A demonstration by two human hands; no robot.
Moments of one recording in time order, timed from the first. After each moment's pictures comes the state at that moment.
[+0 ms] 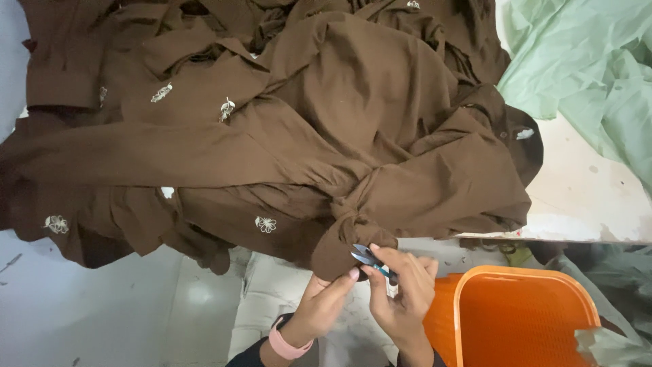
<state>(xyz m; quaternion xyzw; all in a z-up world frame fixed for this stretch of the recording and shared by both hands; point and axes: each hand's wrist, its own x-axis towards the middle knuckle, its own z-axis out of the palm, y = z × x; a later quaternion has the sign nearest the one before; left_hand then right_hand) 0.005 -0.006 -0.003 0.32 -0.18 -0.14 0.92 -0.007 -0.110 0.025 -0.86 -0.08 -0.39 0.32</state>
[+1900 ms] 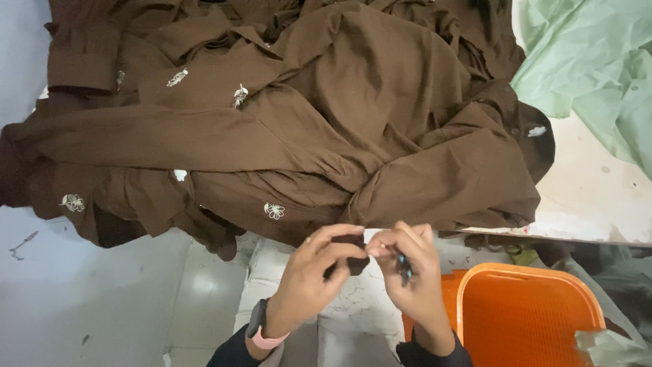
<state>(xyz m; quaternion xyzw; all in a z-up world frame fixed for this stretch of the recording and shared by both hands) 0.015 0.030 0.039 0.74 -0.25 0.11 0.62 0.001 -0.115 0.068 -0.85 -0.15 -0.18 0.47</state>
